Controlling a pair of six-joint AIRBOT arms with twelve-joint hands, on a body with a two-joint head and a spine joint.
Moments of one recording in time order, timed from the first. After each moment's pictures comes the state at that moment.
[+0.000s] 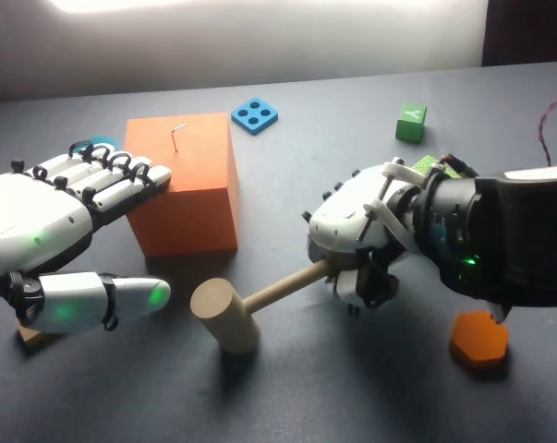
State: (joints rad) left arm 0.86 -0.86 1.01 -0.17 -0.78 1.02; right arm -0.30 -1.37 1.12 -1.08 -0.41 0.01
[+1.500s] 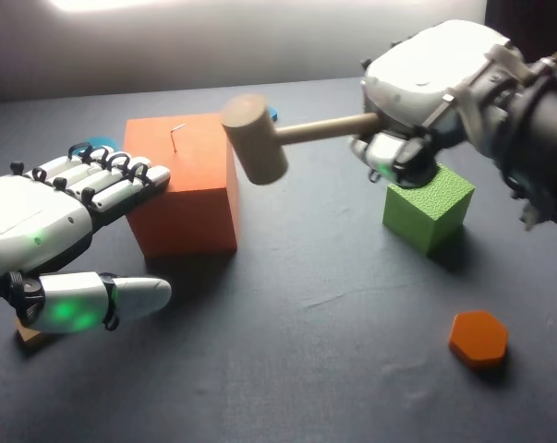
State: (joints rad) left arm 0.86 -0.86 1.01 -0.17 -0.78 1.00; right arm -0.22 -1.21 0.98 -1.84 -0.63 0.69
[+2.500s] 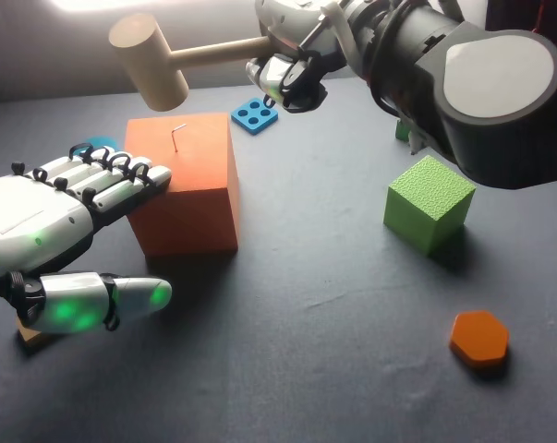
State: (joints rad) left arm 0.86 -0.86 1.01 -0.17 -0.77 1.00; right arm -0.11 -1.46 1.23 -1.89 -0.59 0.71
